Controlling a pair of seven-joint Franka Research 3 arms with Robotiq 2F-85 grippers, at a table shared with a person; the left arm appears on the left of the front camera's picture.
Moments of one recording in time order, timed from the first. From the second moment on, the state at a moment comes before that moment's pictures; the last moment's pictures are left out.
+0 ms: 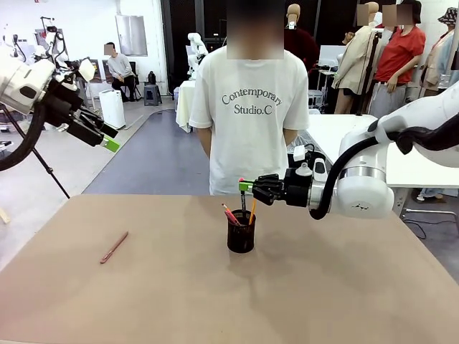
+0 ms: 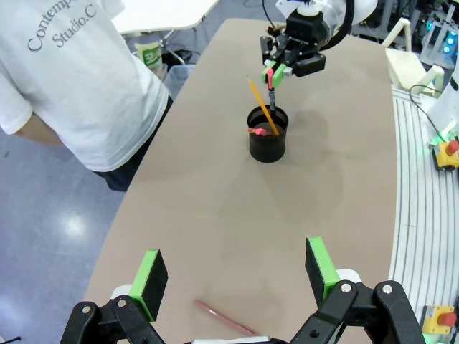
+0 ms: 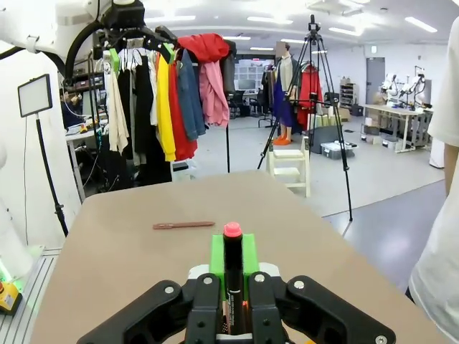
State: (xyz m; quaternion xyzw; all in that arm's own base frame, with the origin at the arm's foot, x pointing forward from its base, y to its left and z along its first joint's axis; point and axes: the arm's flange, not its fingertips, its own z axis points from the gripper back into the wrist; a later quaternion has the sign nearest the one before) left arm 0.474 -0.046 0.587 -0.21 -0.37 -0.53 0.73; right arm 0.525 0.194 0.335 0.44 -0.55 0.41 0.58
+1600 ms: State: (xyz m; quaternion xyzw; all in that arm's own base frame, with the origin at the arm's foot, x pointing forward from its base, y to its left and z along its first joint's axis) left arm 0.474 -0.046 0.587 -0.21 -0.37 -0.53 0.73; right arm 0.520 0.185 0.366 0.41 -0.47 0.48 0.62
